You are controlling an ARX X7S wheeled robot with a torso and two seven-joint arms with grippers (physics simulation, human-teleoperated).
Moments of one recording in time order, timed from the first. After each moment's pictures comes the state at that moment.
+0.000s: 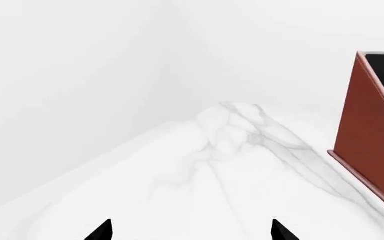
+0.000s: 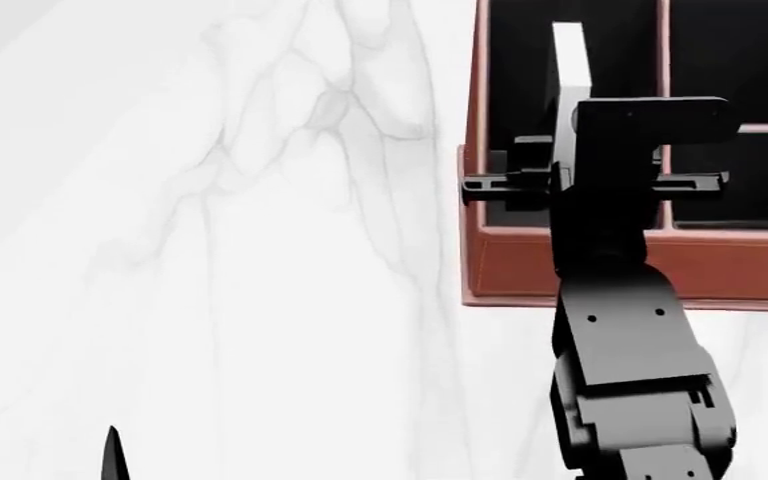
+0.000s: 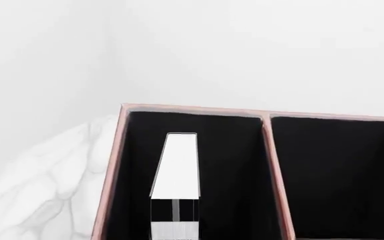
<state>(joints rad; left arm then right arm) 0.03 -0.31 0.35 0.07 -0.22 0.31 -0.44 1.06 0.22 -0.42 0.86 0.39 -0.03 0.14</state>
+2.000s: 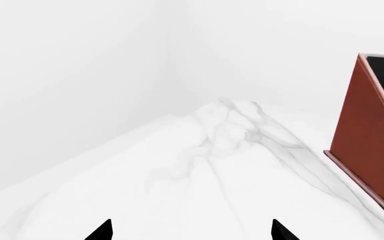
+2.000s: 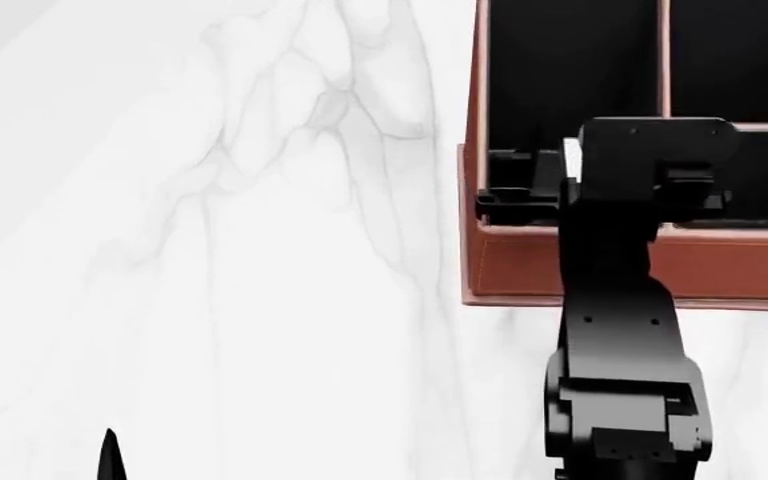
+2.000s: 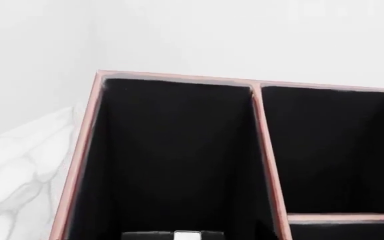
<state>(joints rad) 0.04 -0.33 0.37 0.09 -0.28 0.30 -0.45 1.18 0.10 -0.02 1.31 0.00 -0.26 0.00</state>
